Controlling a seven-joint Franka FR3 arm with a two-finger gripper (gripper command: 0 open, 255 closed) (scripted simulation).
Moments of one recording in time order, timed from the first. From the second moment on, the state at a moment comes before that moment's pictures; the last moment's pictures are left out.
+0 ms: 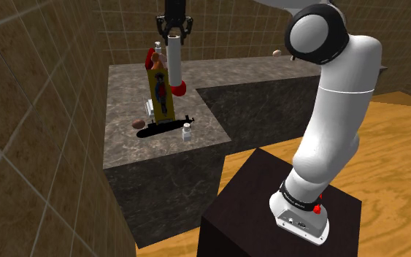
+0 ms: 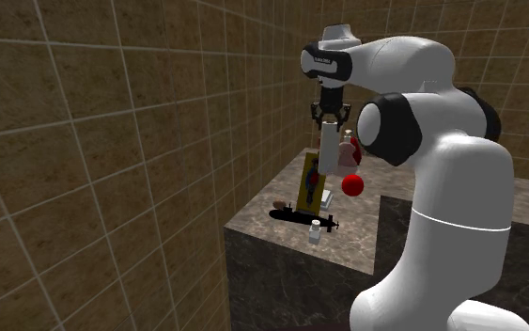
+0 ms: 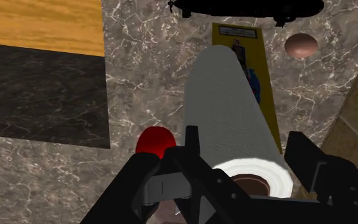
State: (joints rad) arm -0.24 0.25 0.28 -1.23 -0.17 1.65 0.49
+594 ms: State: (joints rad) arm -0.36 0.35 0.22 -1.16 -0.14 1.70 0.31
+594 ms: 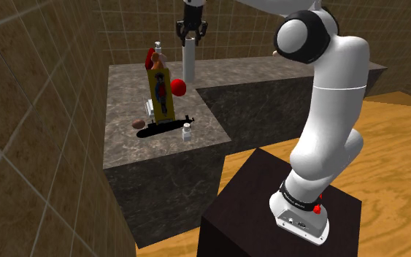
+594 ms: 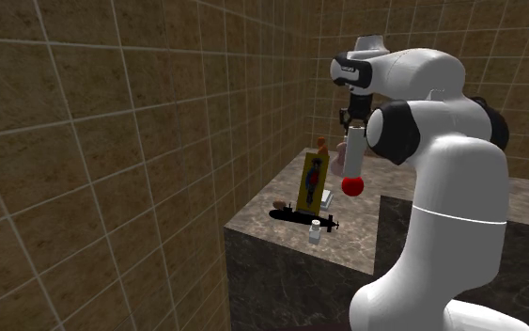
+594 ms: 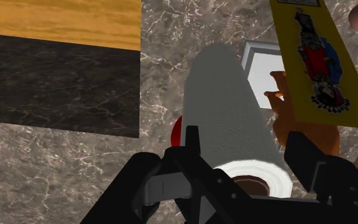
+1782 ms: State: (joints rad) arm -0.50 0.63 0.16 -0.89 -0.12 1.71 0.09
